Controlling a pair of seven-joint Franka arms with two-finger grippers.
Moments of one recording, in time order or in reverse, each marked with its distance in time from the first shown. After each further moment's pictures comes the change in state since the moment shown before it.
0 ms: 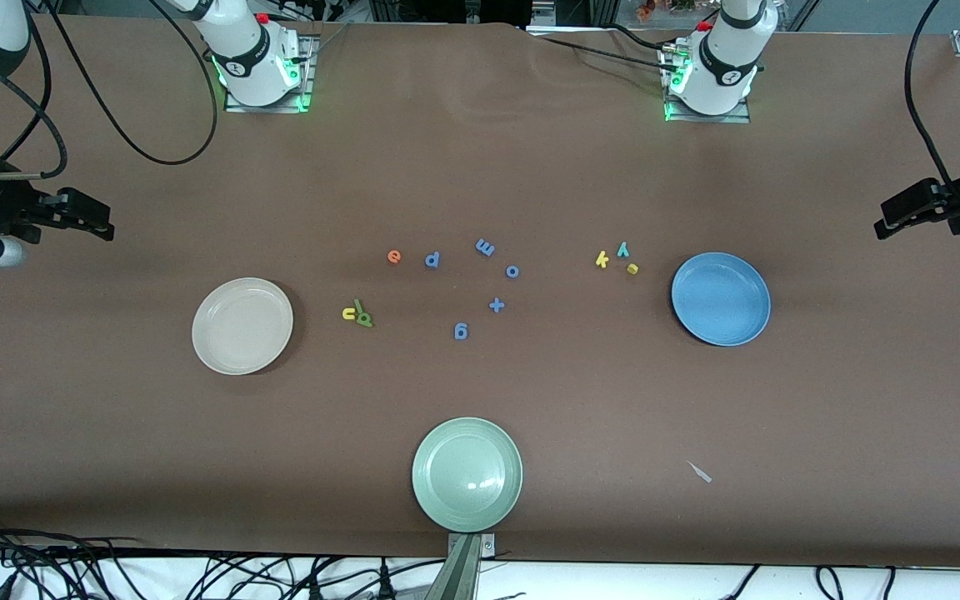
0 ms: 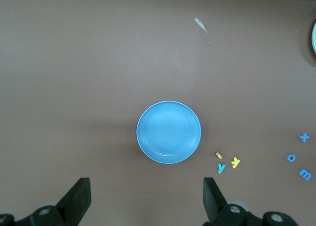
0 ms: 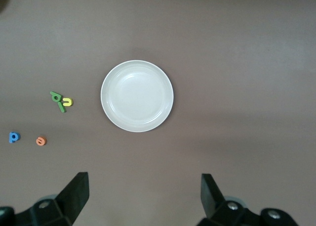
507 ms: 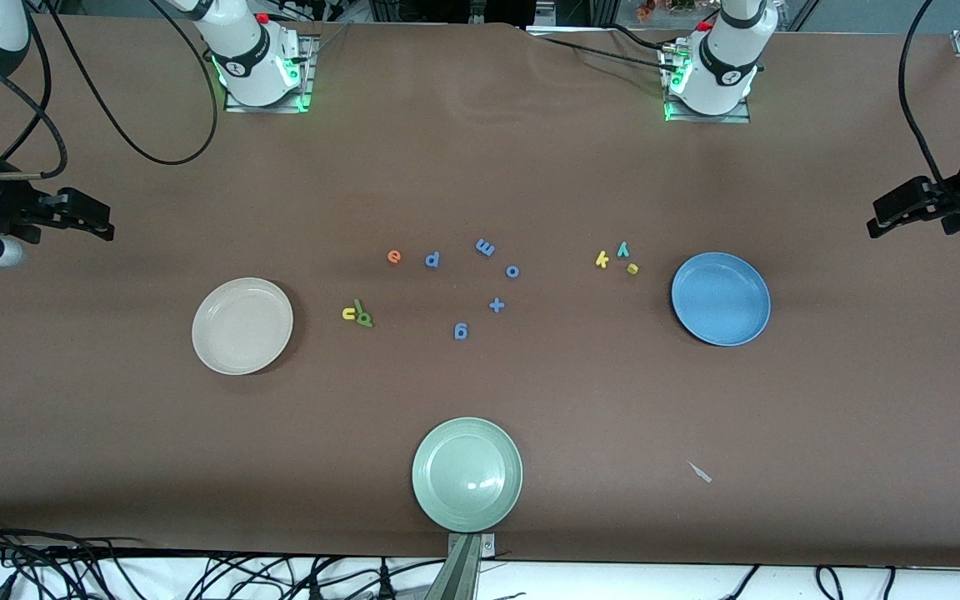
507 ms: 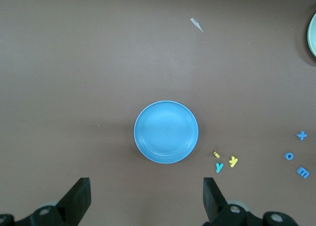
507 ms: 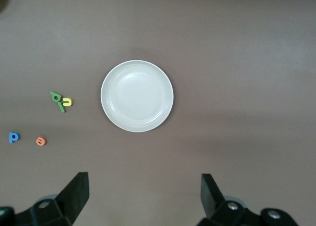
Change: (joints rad) left arm -0.012 -0.004 0.000 0.000 0.000 0.000 -0.003; right arm 0.000 0.000 0.000 0.000 0.000 0.000 0.000
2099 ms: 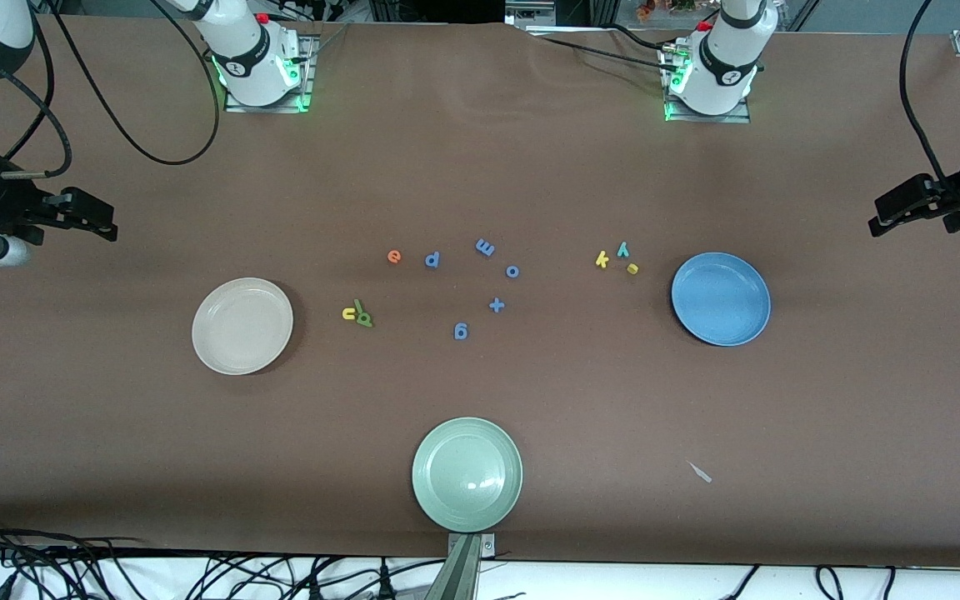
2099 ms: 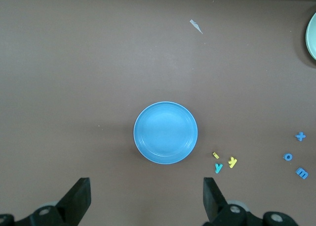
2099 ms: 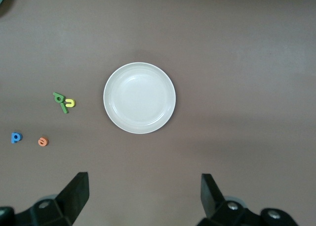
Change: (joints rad) left arm -0.005 -0.006 0.000 0.000 0.000 0.002 -0.004; right arm 0.000 0.000 0.010 0.004 0.000 0.005 -0.001
